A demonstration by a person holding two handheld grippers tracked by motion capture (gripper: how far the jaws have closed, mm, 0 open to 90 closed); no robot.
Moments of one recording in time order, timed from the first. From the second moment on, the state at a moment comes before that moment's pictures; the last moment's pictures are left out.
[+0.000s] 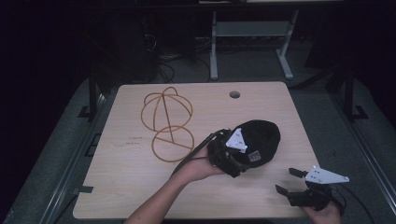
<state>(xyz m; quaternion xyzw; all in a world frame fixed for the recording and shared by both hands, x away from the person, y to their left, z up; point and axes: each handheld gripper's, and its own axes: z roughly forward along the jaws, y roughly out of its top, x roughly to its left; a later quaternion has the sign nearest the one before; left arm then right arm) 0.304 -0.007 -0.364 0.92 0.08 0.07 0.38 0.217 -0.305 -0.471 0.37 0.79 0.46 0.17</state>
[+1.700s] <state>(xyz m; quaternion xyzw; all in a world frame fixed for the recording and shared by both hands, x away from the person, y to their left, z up) 0.326 -0.031 -0.356 0.91 0.06 0.01 0.41 0.227 -0.298 -0.462 0.38 0.76 0.51 0.17</state>
